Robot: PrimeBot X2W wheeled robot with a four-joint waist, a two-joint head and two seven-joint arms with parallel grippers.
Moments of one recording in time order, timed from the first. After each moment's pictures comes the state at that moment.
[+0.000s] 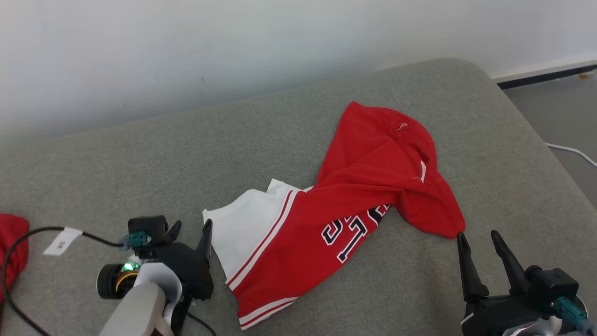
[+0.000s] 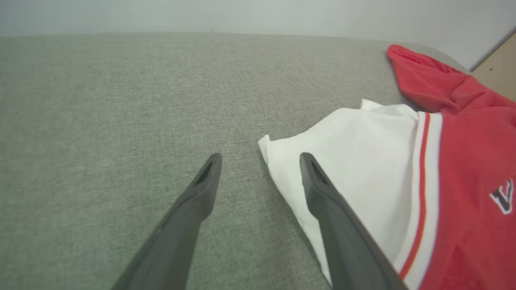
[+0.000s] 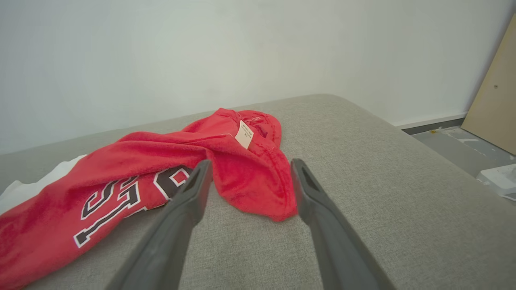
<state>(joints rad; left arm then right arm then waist) -0.65 0.05 -0.22 0.84 -0.33 -0.01 -0.09 -0.11 -0.24 0.20 0.22 0.28 0.13 -0.26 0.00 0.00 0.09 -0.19</state>
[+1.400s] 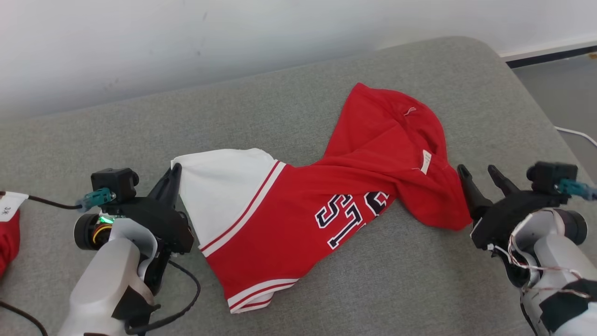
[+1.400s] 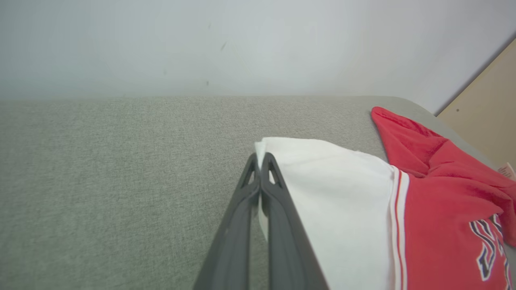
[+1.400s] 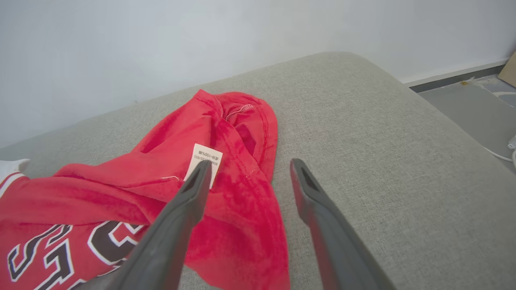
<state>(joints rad) -0.83 0.11 -0.25 0.90 -0.42 -0.11 -0.17 -0.55 -0.39 0.38 0.56 0.58 0.13 0.00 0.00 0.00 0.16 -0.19</state>
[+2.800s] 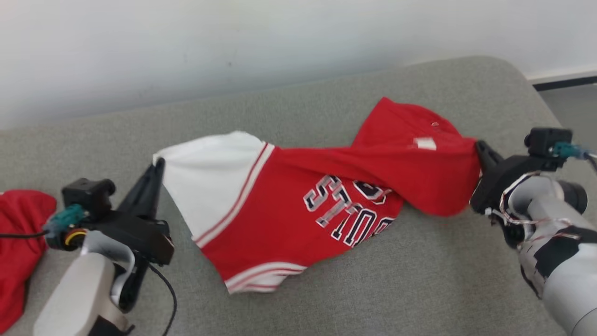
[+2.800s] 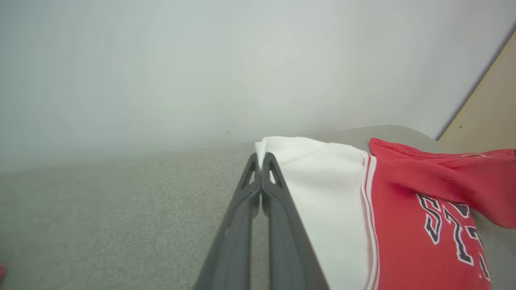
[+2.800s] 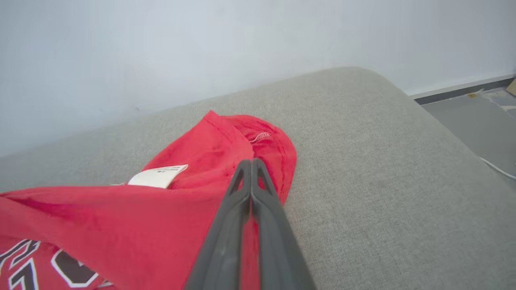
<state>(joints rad) -0.62 0.24 -0.27 0.44 -0.43 -0.06 -0.11 -0.90 -0.39 0.74 1.05 0.84 0.13 -0.12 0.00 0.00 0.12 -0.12</state>
